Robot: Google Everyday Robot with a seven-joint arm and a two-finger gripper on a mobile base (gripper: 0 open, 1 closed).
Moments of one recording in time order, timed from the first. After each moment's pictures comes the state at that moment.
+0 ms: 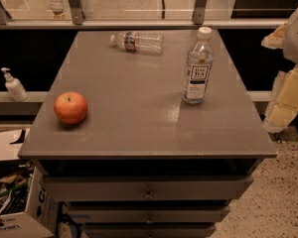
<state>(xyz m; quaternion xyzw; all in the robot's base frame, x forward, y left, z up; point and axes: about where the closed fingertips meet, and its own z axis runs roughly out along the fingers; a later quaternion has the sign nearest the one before) 0.438 -0.217 0.976 -0.60 0.78 -0.03 0.16</state>
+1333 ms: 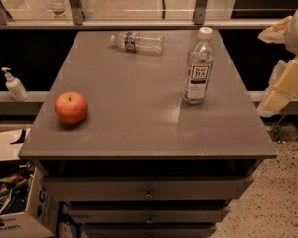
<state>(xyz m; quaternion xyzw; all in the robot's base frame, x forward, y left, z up) 0.474 -0.224 0.971 -0.60 0.77 0.02 0.23</state>
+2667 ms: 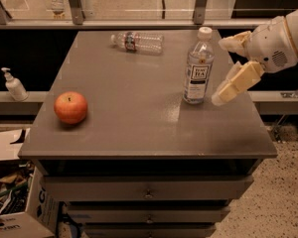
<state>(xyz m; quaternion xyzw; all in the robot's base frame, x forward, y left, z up) 0.534 -0.161 0.938 -0.56 0.72 0.19 0.36</state>
